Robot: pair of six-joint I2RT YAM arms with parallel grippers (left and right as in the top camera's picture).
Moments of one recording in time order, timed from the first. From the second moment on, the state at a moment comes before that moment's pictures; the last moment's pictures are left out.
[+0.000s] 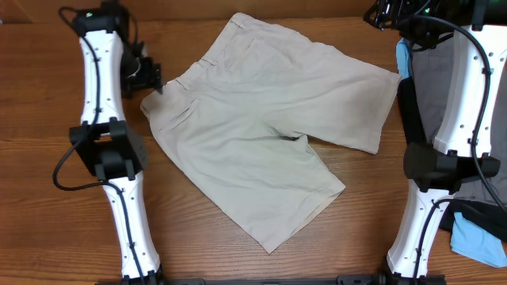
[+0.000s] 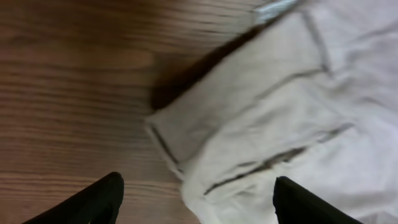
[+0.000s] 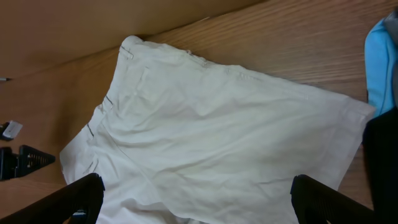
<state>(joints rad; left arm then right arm) 0.13 2.63 2.71 -1.68 0.09 -0.06 -0.10 2.35 2.96 -1.64 -0.40 0.17</state>
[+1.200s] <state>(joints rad) 0.00 2.12 2.14 -1.56 -0.15 -0.23 -0.10 2.35 2.96 -1.64 -0.35 0.15</state>
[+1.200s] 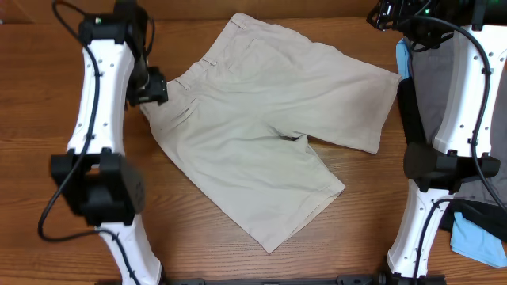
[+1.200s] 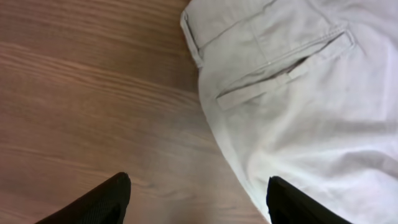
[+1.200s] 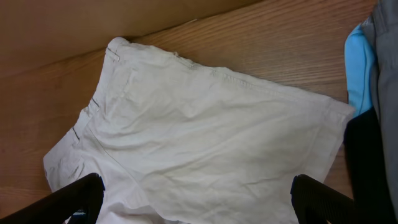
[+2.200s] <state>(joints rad) 0.10 2.04 1.49 -0.70 -0.03 -0.33 -0.01 2.35 2.94 -1.64 -0.35 0.16</state>
